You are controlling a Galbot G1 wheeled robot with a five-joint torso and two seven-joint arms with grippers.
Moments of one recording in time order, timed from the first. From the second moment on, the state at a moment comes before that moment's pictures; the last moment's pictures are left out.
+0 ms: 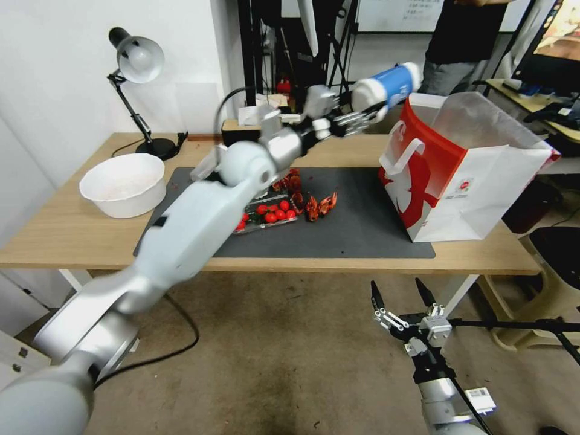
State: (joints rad) left arm 0.04 -1.34 0.32 -1.35 -0.74 0.10 0.36; right arm -1.76 1.24 0.46 2.03 0.31 0.43 0.03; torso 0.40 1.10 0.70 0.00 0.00
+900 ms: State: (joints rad) left arm -0.21 -1.43 0.53 -1.14 -0.37 0.02 0.48; right arm -1.76 1.23 0.46 2.00 0.32 0.45 0.03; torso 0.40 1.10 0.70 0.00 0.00
